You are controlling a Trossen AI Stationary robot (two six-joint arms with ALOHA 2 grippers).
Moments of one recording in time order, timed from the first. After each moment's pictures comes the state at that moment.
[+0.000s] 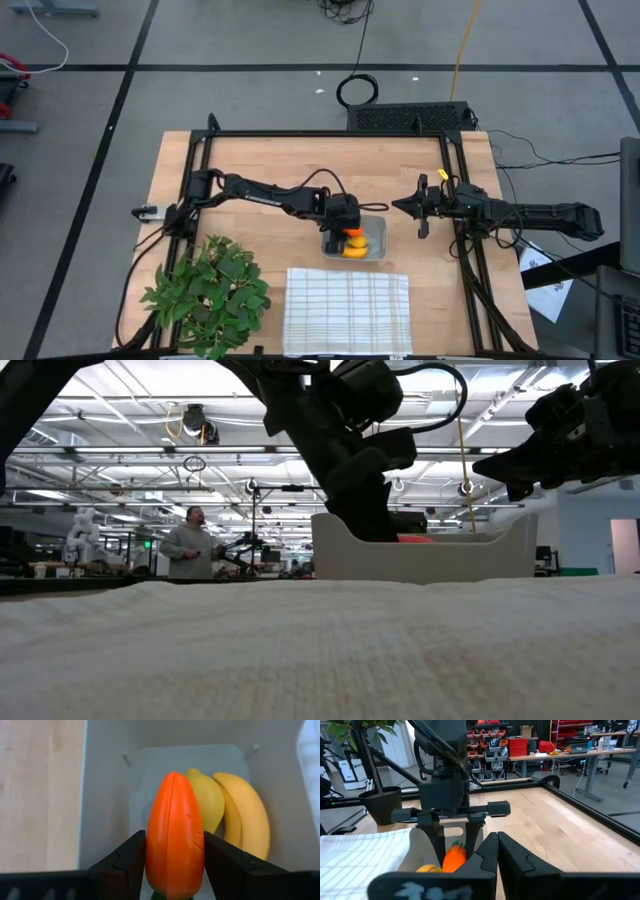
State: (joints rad) left arm 0.00 2.12 1.58 -0.42 0.07 0.12; right arm -0.17 0.36 0.02 0.30 -0.08 0.07
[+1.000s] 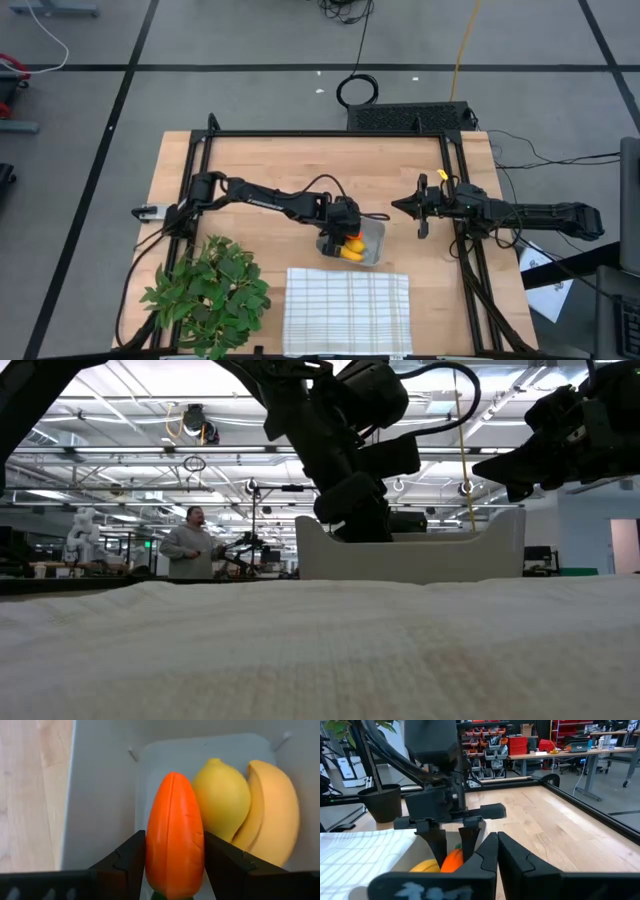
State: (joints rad) left arm -0.02 2.15 1.58 -0.41 0.02 0.29; right arm -0.17 0.37 0.02 0.30 -0.08 0.07
